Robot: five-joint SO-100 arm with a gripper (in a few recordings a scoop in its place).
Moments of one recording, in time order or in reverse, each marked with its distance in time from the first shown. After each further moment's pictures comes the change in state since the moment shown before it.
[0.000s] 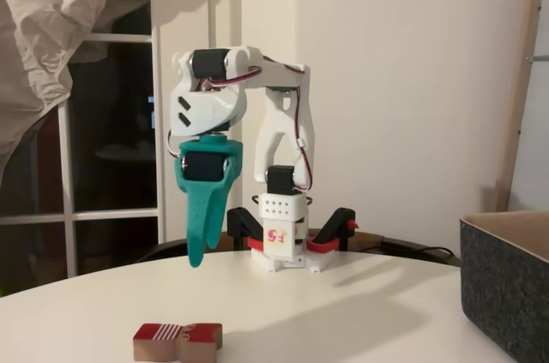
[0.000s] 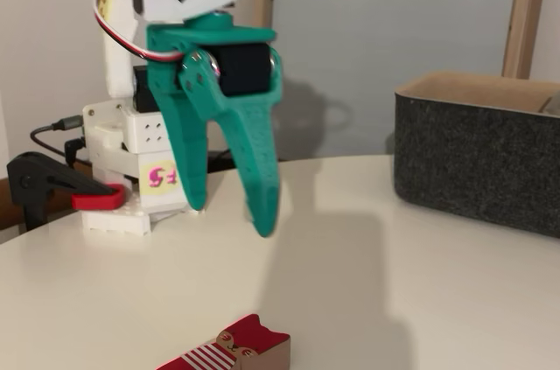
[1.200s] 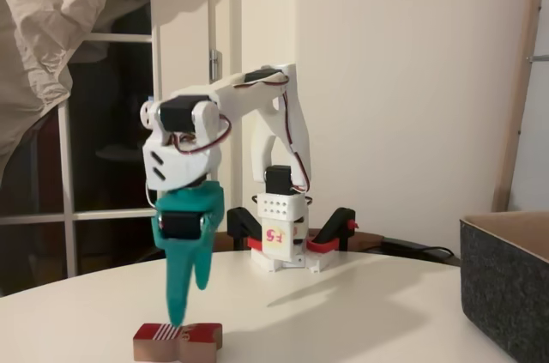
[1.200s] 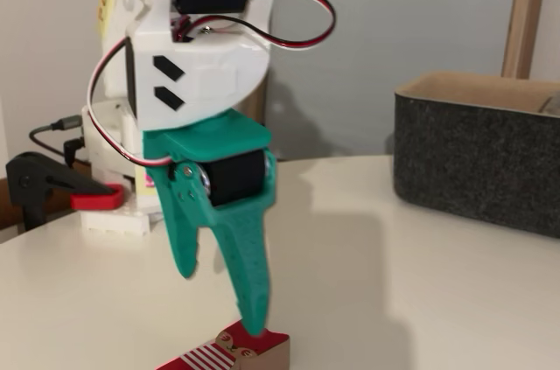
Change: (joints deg) arm 2.2 -17.1 -4.7 -5.6 -1.1
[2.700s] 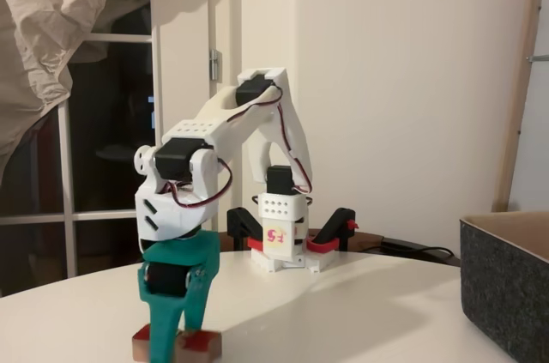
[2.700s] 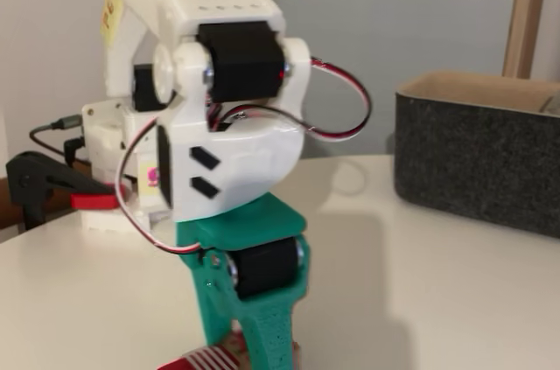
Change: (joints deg) arm -2.2 -16.2 -3.6 -14.5 -10.5
